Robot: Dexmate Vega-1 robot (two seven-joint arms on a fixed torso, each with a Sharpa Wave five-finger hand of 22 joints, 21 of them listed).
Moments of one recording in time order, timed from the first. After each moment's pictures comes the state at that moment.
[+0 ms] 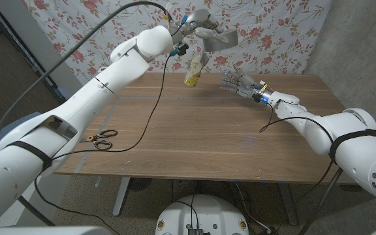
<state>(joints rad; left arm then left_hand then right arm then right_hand) 0.26 0.56 0.67 -1.80 0.05 0.18 -0.17 1.03 -0.07 0.28 -0.14 0.19 1.10 0.00 0.25 0.27 1.14 -0.12 0.36 0.49 0.72 -0.07 0.31 0.35 0.13 0.07 0.84 0.20 -0.20 -0.23 -0.25 -0.34 0.52 0.23 0.93 0.68 -0.07 -0.29 0.12 0.38 0.17 0.04 0.18 0.20 0.15 0.09 0.18 0.32 0.16 0.01 0.18 0.47 0.13 0.15 0.67 0.18</state>
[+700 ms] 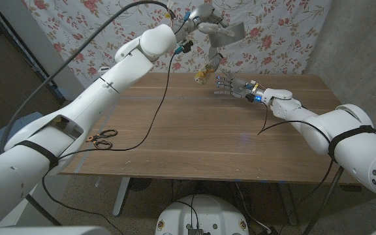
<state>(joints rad) 0.26 0.52 0.66 -1.76 0.03 0.13 -0.14 1.03 -0.07 0.28 -0.14 0.19 1.10 0.00 0.25 0.26 1.14 -0.11 0.35 0.47 0.73 -0.07 0.31 0.35 0.13 0.07 0.85 0.20 -0.19 -0.23 -0.38 -0.38 0.49 0.23 0.89 0.73 -0.09 -0.32 0.09 0.45 0.03 0.05 0.19 0.20 0.01 0.09 0.19 0.28 0.05 0.04 0.20 0.38 0.10 0.20 0.60 0.18</state>
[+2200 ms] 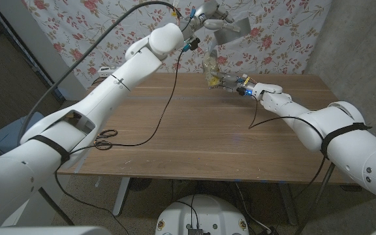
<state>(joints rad) 0.22 0.44 0.69 -1.67 0.00 0.11 -0.10 1.03 -0.07 0.28 -0.14 0.18 1.12 0.01 0.24 0.24 1.16 -0.10 0.35 0.48 0.73 -0.08 0.31 0.35 0.13 0.07 0.86 0.20 -0.17 -0.16 -0.32 -0.42 0.52 0.13 0.80 1.19 -0.02 -0.16 -0.03 0.21 0.71 0.00 0.34 0.23 0.71 0.02 0.64 0.46 0.57 0.10 0.90 0.76 0.50 -0.01 1.15 0.25</state>
